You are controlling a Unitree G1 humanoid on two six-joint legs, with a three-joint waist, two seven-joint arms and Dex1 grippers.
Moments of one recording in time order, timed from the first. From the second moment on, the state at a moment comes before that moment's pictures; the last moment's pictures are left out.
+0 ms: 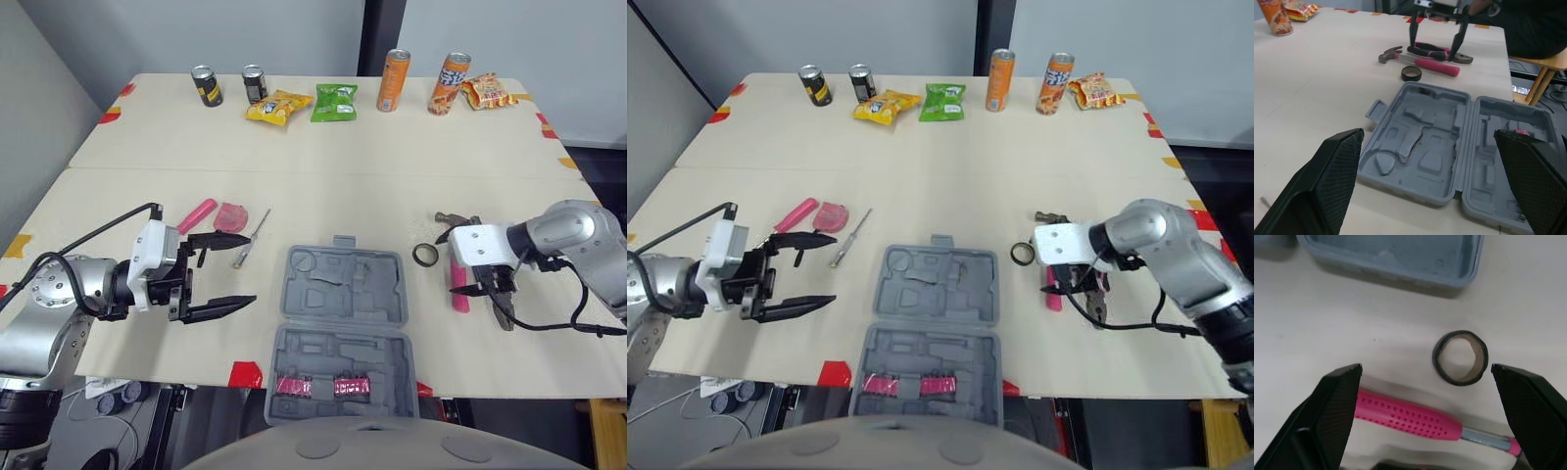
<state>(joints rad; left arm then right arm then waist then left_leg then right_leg) 0.09 0.80 0.22 -0.33 -0.62 0.18 -1.32 -0.36 -1.06 0.31 -0.17 -0.09 0.15 1.30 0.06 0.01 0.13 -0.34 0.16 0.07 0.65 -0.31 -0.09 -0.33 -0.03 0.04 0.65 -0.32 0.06</state>
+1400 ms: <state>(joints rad) 0.14 0.76 0.20 -0.39 -0.63 0.17 -1.29 -0.54 -0.90 0.49 -0.07 -0.40 0.19 1.38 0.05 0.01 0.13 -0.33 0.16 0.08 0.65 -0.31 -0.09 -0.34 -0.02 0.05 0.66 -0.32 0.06</state>
